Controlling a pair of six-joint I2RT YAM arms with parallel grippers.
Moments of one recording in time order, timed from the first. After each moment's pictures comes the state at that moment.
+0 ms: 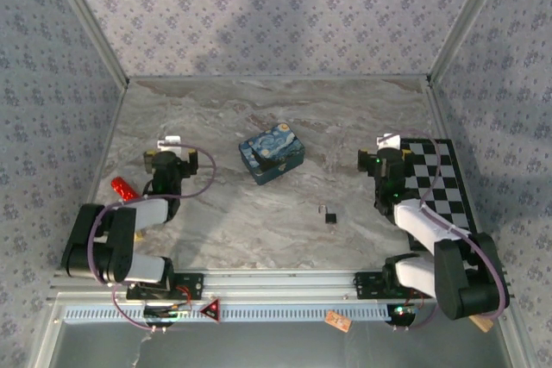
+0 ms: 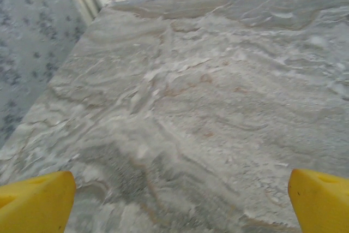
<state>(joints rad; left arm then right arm) -0.14 1.40 0.36 0.67 -0.32 0.05 0.19 1.18 0.41 0.32 0.40 -0.02</state>
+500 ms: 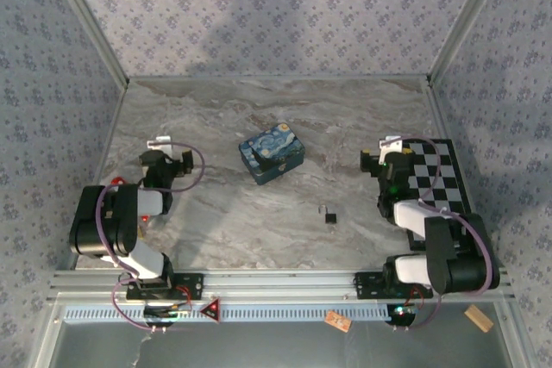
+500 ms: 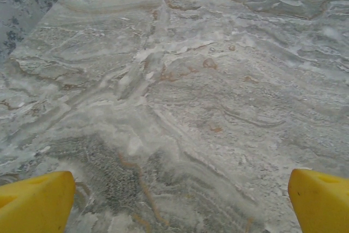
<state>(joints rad) 0.01 1.54 0.39 0.72 -0.11 -0.01 0.07 1.32 0.34 0.62 0.24 -0.09</state>
